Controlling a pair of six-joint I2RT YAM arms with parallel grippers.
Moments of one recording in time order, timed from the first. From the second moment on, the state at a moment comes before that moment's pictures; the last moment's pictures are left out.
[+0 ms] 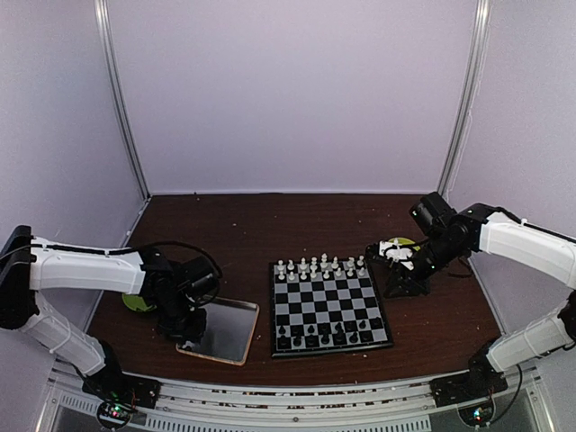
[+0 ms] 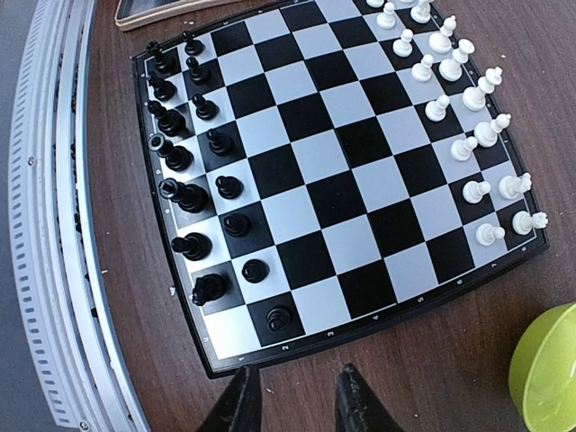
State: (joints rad) left arm -0.90 1.42 0.79 -0.91 -0.02 -0.95; right arm 0.50 1.29 0.98 -0.87 -0.44 -0.71
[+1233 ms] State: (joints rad) left arm -0.97 1.43 0.89 -0.89 -0.09 -1.01; right arm 0.50 1.31 0.98 -0.87 -0.44 -0.71
